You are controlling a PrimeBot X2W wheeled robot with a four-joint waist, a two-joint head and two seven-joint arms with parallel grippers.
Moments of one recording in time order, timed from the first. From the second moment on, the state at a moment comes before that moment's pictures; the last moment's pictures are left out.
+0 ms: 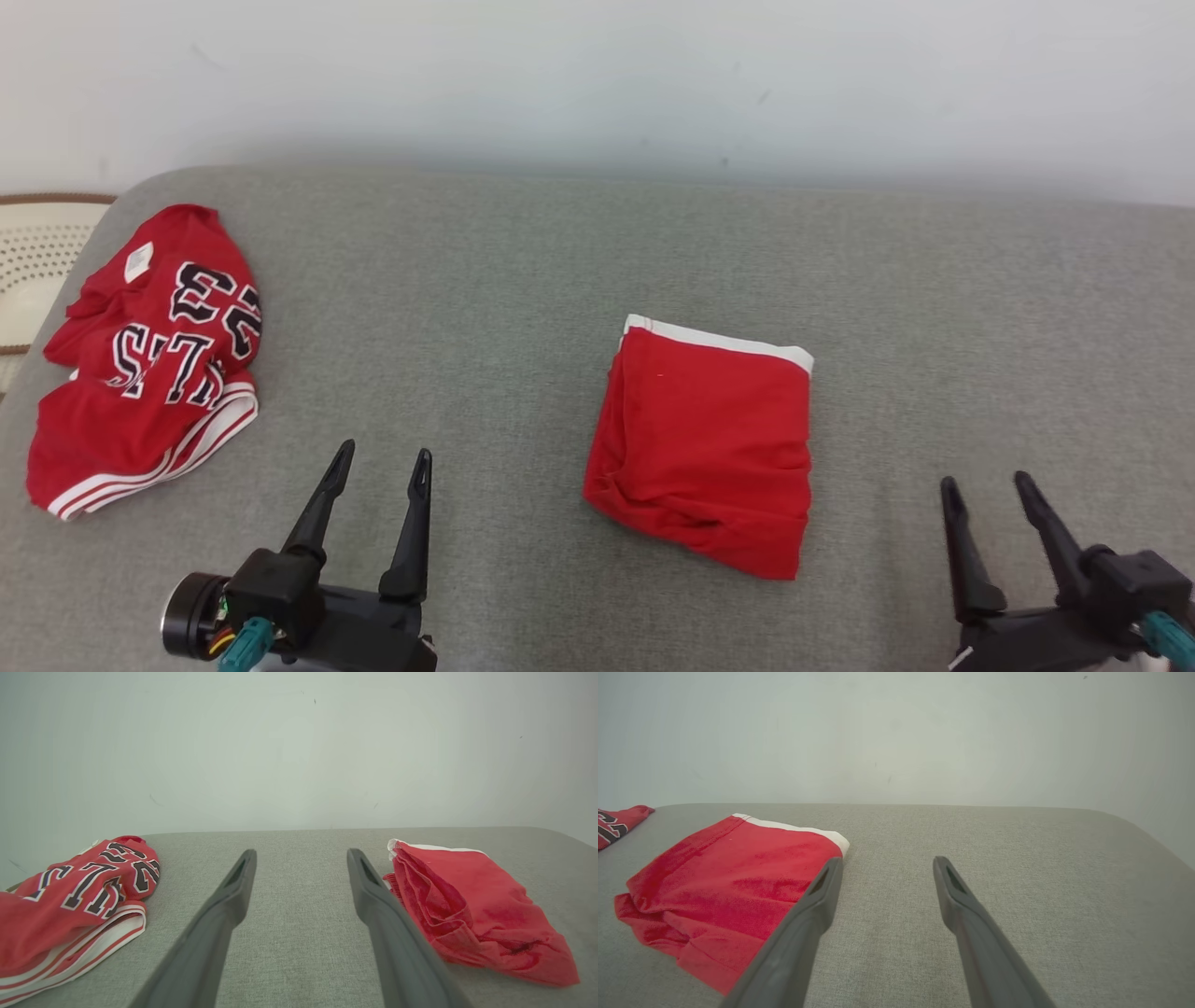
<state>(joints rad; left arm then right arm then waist) -0.23 0.21 -0.34 0.03 -0.26 0.17 -0.23 0.02 -0.19 0.10 -0.05 0.17 0.13 -0.12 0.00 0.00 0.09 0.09</state>
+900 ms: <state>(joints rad) -0.29 0.15 -0.38 0.08 -0.27 0.14 -0.26 -0.24 -0.23 0.42 0.41 0.40 0.13 -0.12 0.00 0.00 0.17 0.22</state>
